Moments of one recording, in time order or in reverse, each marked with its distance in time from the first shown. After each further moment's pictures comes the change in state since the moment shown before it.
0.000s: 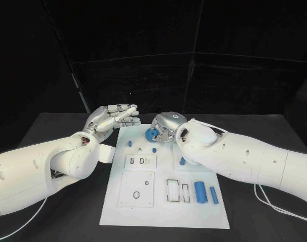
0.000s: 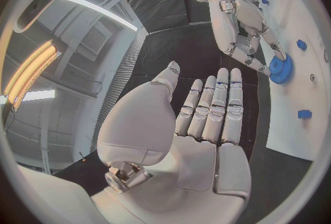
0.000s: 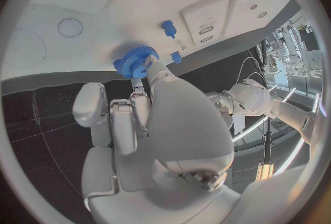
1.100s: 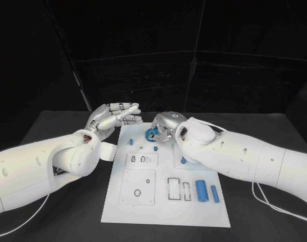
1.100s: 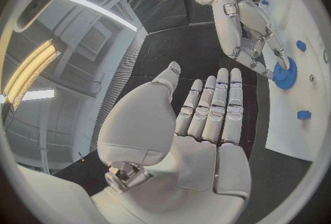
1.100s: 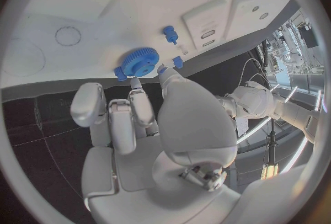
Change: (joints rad) left arm 0.000 0.001 0.000 -0.003 0.000 0.006 -0.007; left_hand 0.004 0.004 0.004 -0.004 0.000 0.000 0.000 -0.004 -0.001 0.000 0.000 -0.004 0.000 0.000 0.000 -0.004 -0.002 0.000 0.000 0.000 0.000 -0.003; right arm -0.001 0.028 -0.001 -0.037 0.016 0.041 -0.006; right_hand -0.214 -0.040 -0.020 0.099 0.068 -0.078 0.025 -0.091 0.004 -0.031 0.038 -0.037 -0.024 0.003 0.025 0.004 0.000 0.000 0.000 0.029 0.000 -0.003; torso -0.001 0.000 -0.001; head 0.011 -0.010
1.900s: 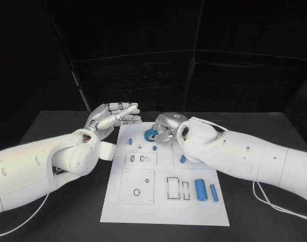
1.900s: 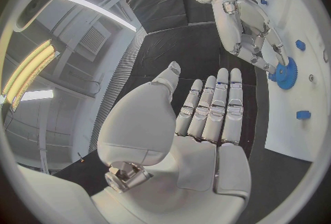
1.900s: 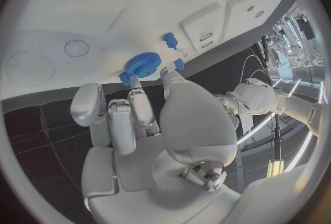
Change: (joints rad) left arm 0.000 0.003 0.000 -0.007 0.000 0.002 -0.007; left_hand 0.000 0.000 0.000 0.000 0.000 0.000 0.000 0.000 0.000 0.000 0.000 0.000 -0.001 0.000 0.000 -0.004 -0.001 0.000 0.000 0.000 -0.004 -0.001; right arm 0.000 -0.022 0.000 0.018 0.049 0.022 -0.015; right_hand -0.058 0.011 -0.038 0.015 0.094 0.006 -0.001 0.003 0.001 0.000 0.000 0.005 0.004 0.000 0.000 0.000 0.000 0.000 -0.004 0.004 0.000 -0.004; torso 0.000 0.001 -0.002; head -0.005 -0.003
